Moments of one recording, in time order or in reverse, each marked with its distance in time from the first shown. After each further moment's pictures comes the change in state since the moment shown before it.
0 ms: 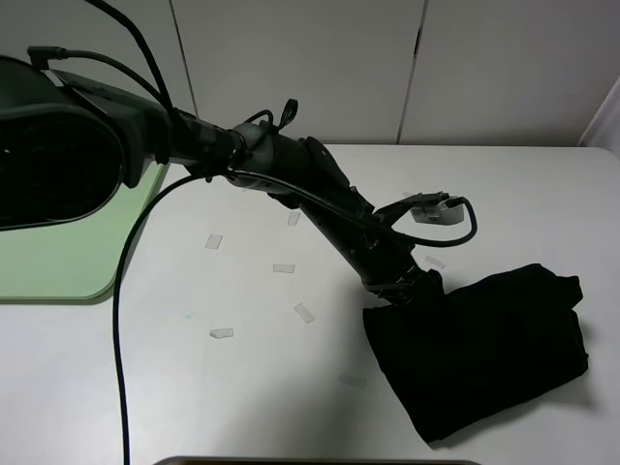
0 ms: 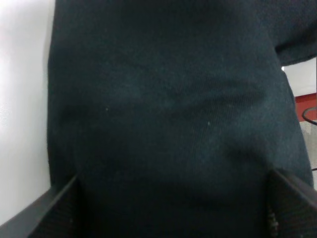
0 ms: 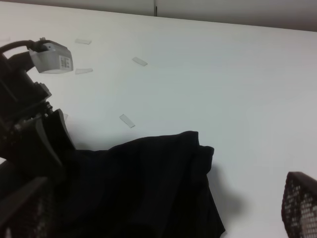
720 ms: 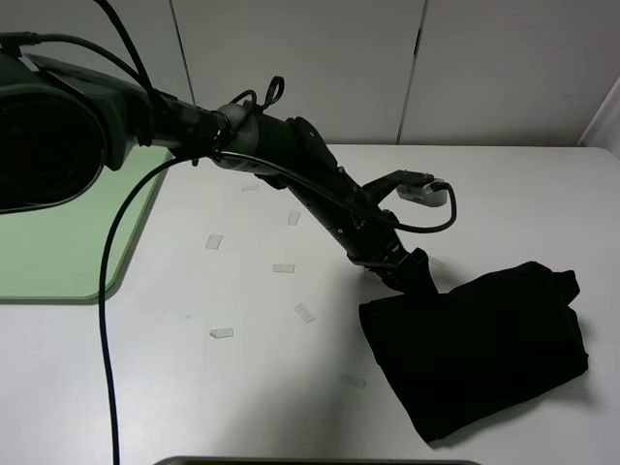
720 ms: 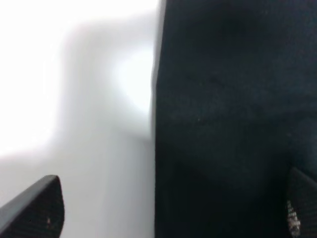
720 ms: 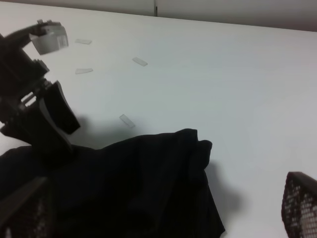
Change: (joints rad) left arm 0.040 -0.016 -0.011 0.088 -0.109 -0.004; right arm 0.000 0.000 0.000 0.000 0.000 0.000
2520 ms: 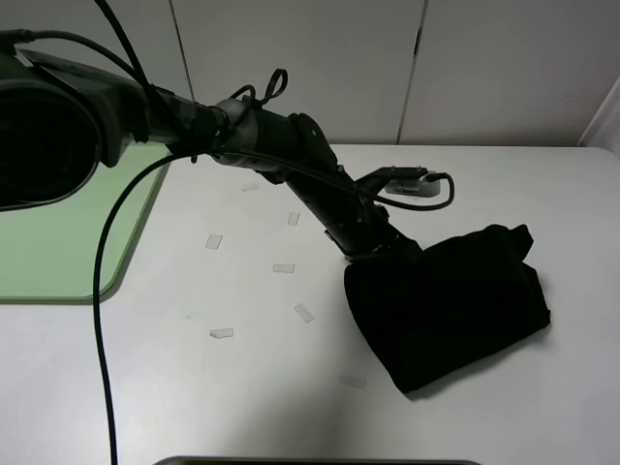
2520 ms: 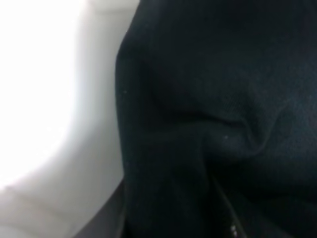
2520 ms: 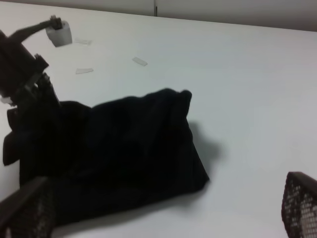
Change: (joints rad) left arm 0.010 -0.028 -0.001 0.139 -0.108 -0.301; right arm 0.000 0.000 0.000 0.000 0.000 0.000
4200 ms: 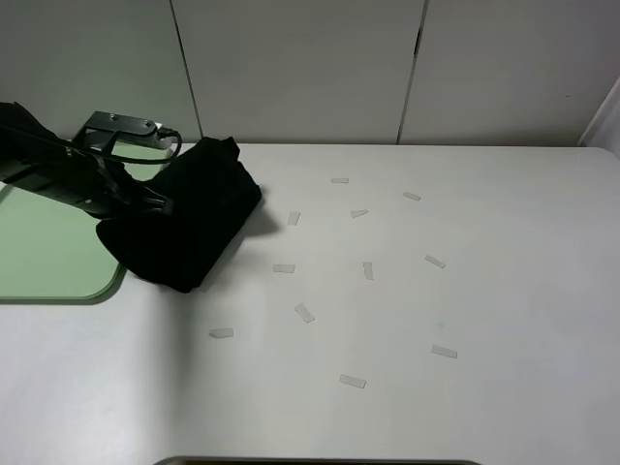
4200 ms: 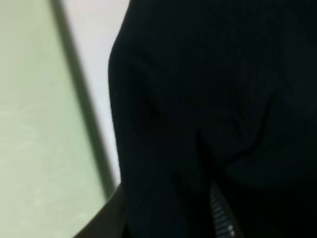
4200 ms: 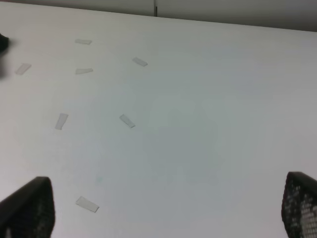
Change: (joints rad) left arm 0.551 -0.610 0.890 0.350 -0.708 -0.092; right arm 0.000 0.000 0.000 0.000 0.000 0.000
